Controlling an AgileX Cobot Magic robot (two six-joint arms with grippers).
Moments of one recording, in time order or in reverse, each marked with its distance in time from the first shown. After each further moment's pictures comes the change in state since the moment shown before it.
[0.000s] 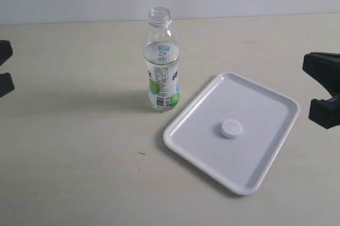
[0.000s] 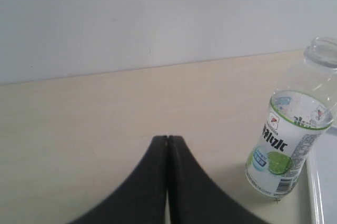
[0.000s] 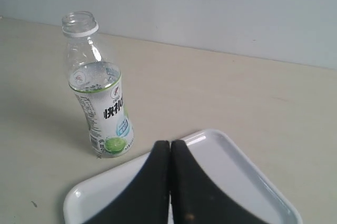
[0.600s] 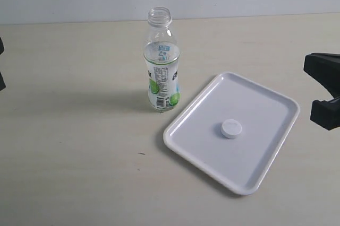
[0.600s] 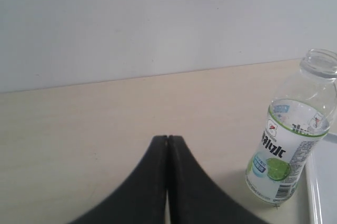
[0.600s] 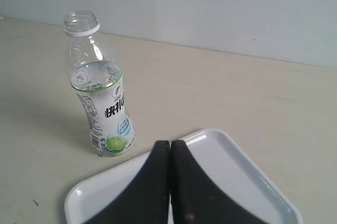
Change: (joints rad) left arm 0.000 -0.055 0.002 -0.005 0.026 0.000; right arm 0.000 -0.011 0.000 0.000 0.011 0.002
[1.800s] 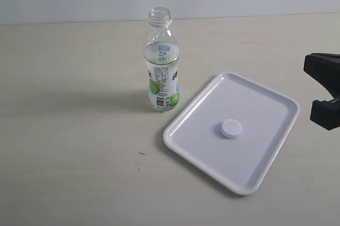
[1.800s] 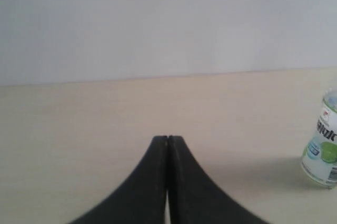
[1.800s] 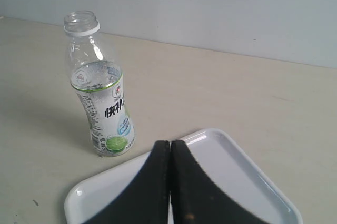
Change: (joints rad) left arm 0.031 -0.633 0.000 -0.012 0.646 0.056; right arm 0.000 0.000 0.000 0.000 0.000 0.000
